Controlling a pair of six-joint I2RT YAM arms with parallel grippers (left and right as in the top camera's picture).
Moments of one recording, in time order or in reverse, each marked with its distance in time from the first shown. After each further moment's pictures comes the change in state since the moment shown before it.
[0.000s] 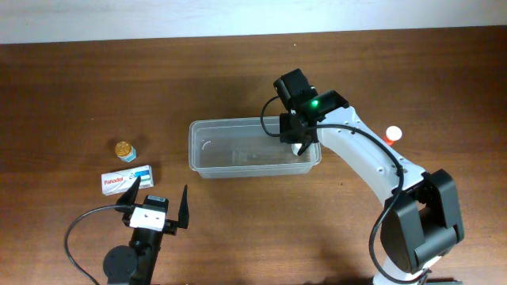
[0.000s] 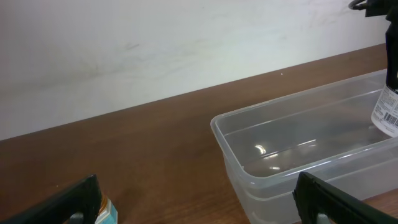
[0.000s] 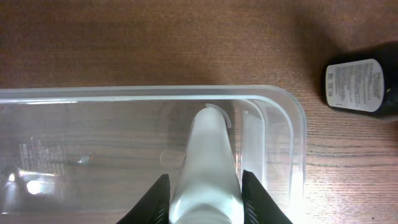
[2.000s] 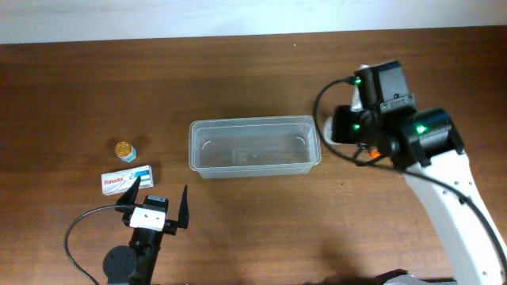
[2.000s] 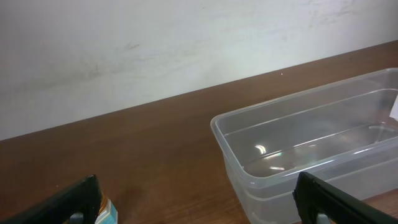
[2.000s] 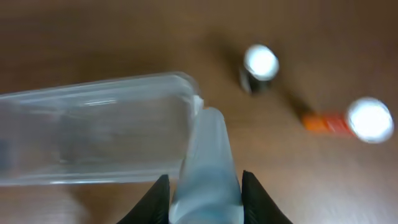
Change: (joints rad) left arm 0.000 0.000 0.000 0.000 0.000 0.000; right arm -0.151 -0.467 0.022 -0.203 -0.111 -0.097
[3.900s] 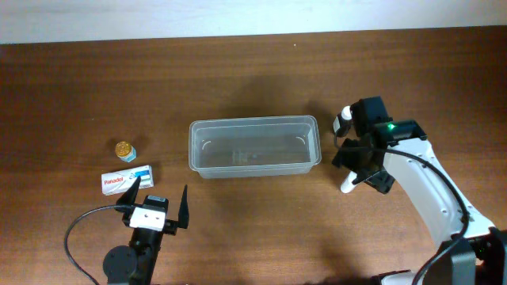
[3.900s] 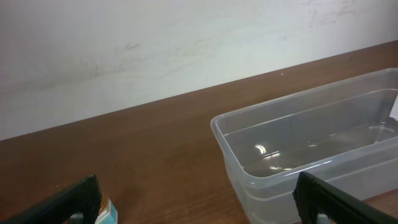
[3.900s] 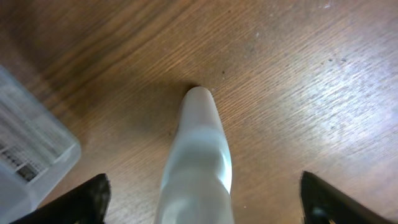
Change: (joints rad) left arm 0.000 0.000 0.000 0.000 0.000 0.000; right arm -0.162 0.144 -0.394 0.039 0.056 0.419
